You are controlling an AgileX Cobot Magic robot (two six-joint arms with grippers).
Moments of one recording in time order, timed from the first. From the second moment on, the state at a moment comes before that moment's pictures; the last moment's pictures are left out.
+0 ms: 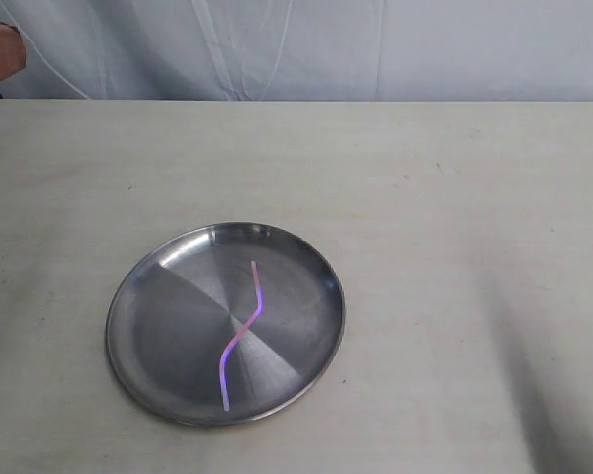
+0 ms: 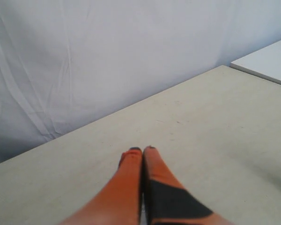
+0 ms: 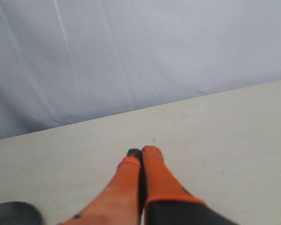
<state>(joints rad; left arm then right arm) -0.39 0.70 -0.74 -0.41 0.36 0.43 0.11 0.23 -0.04 0.33 0.00 -0.11</state>
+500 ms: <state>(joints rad) -0.39 0.70 -0.74 -0.41 0.36 0.43 -0.04 0.05 0.00 0.23 0.28 0.02</state>
